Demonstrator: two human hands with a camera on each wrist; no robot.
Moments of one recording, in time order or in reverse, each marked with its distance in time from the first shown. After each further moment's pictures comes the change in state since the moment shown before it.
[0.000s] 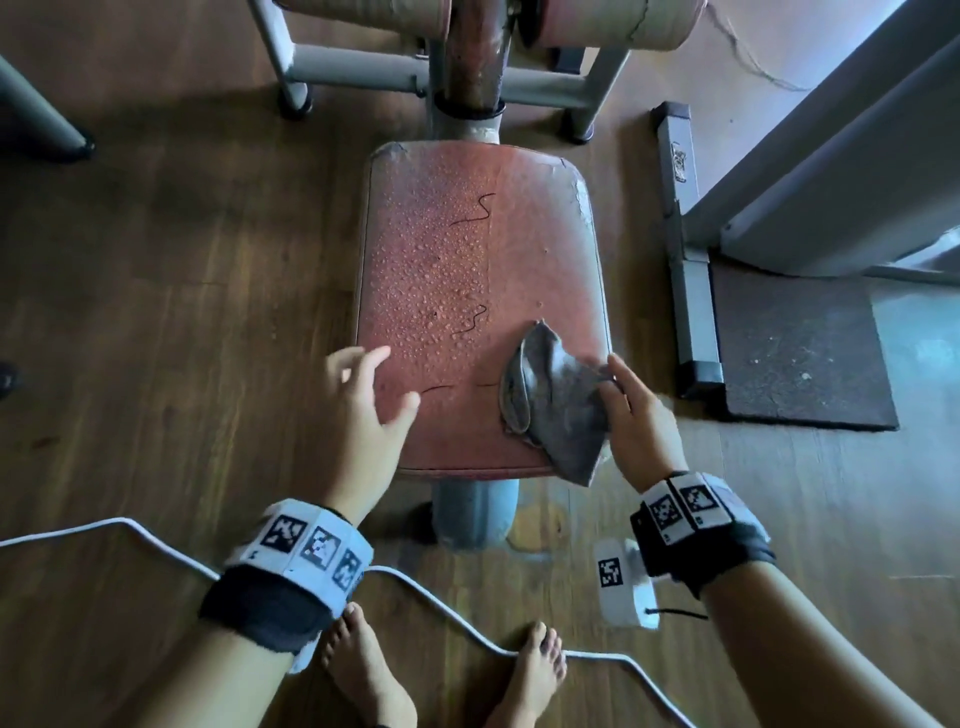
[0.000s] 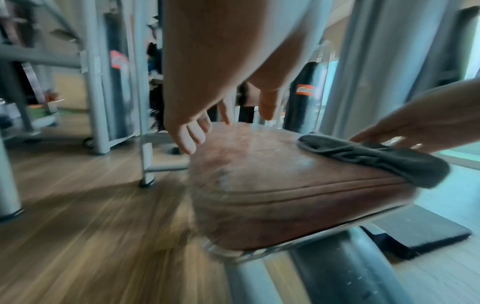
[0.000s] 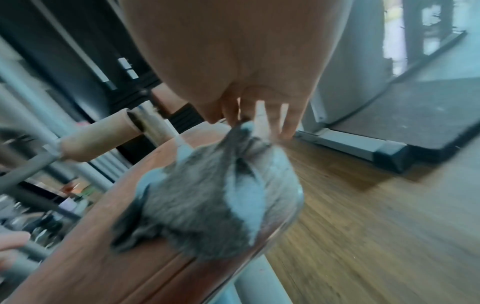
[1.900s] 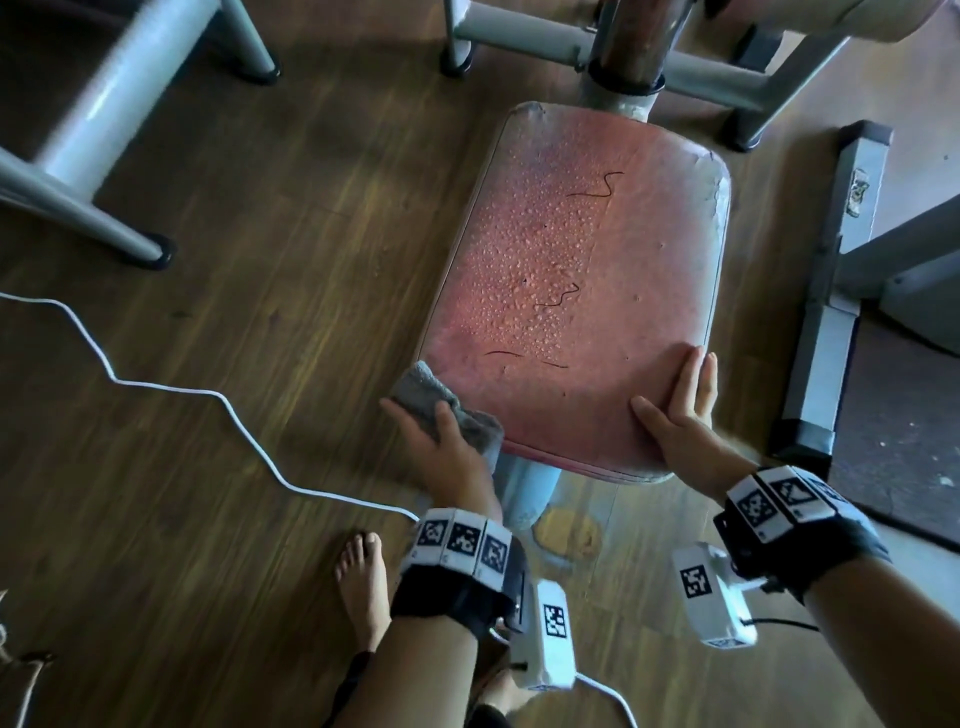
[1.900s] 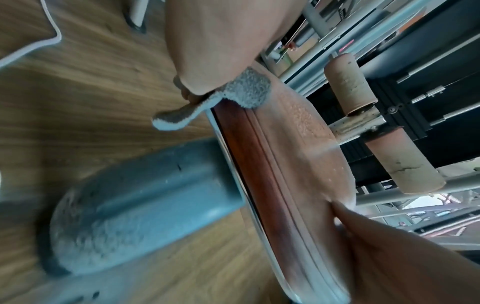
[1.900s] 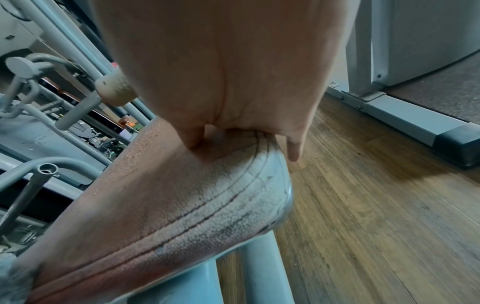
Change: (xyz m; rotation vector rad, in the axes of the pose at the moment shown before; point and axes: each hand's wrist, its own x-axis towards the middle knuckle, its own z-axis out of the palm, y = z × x) left_hand -0.062 0.016 0.094 -0.750 0.736 -0.801; right_hand 0.050 0.029 0.018 -0.071 -0.455 -0.086
